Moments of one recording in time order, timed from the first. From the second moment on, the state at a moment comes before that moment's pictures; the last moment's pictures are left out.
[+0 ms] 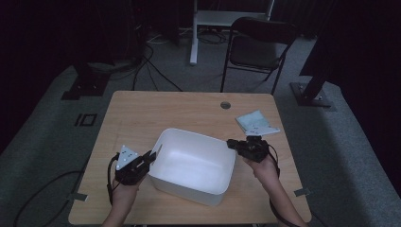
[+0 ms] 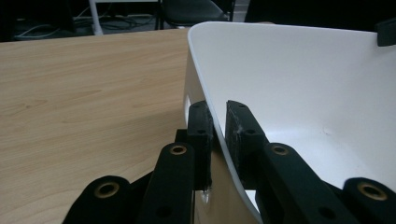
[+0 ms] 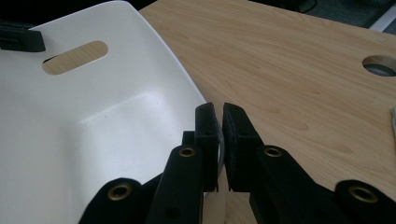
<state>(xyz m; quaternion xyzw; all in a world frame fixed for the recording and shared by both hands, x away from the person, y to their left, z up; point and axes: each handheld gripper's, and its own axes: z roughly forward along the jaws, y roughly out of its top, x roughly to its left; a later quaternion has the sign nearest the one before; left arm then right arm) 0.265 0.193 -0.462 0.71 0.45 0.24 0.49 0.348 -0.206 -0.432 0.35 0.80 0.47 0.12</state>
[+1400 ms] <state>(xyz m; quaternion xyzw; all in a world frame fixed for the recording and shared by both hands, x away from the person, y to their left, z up) 0.338 0.225 -0.444 0.72 0.39 0.15 0.56 0.290 -0.212 -0.423 0.37 0.77 0.49 0.16</state>
